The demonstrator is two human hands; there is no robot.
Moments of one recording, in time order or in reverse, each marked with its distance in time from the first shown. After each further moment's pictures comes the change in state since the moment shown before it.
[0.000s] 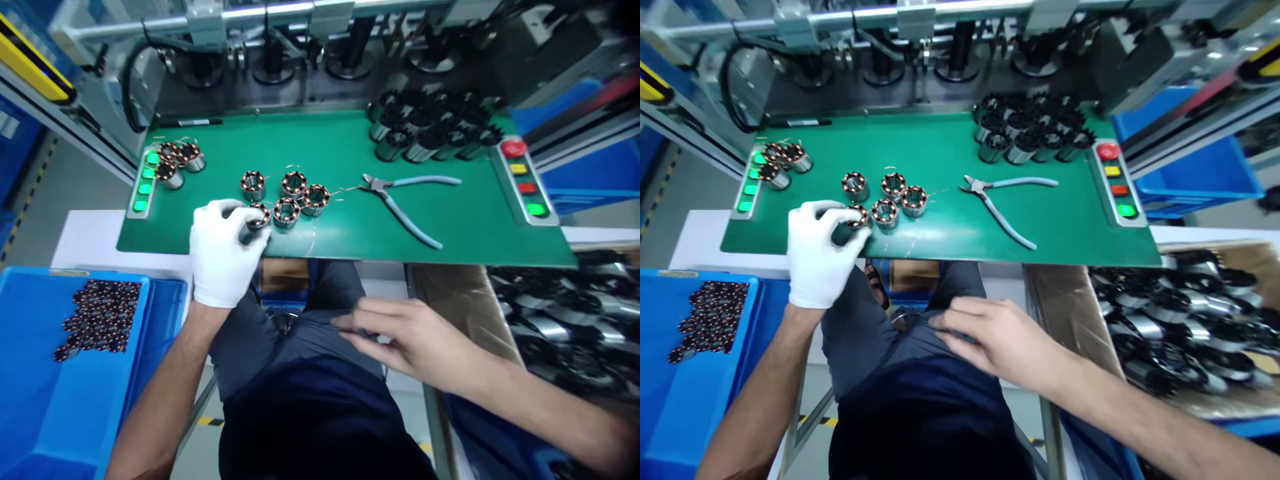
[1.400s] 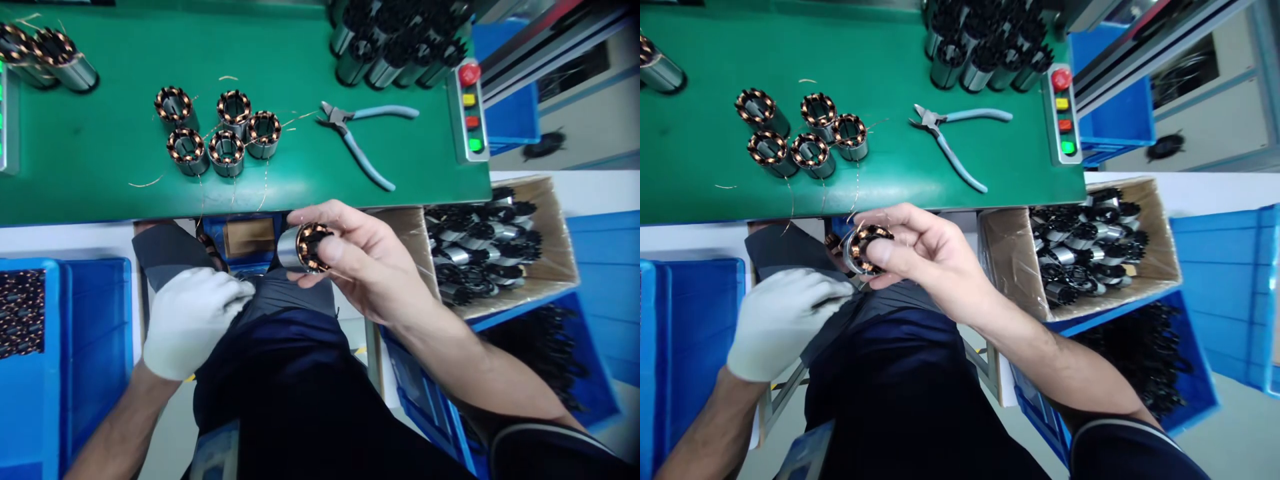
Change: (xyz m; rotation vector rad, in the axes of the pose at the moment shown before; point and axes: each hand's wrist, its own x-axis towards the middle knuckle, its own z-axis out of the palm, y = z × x) left_hand -0.090 0.026 -0.025 -0.323 -0.492 0.246; right_hand 0.042 -0.037 -0.002 1.247 0.364 0.602
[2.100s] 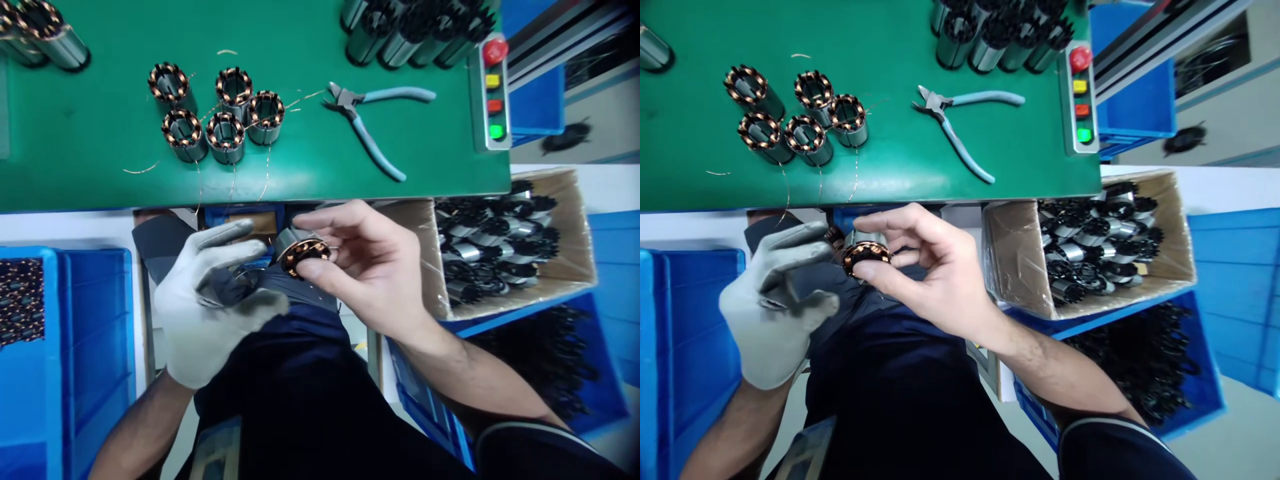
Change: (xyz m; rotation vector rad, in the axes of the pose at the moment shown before) left_hand 0.020 0.045 0.018 -0.527 0.447 -0.379; right_hand -0.013 0.014 0.002 -0.428 0.181 -0.309
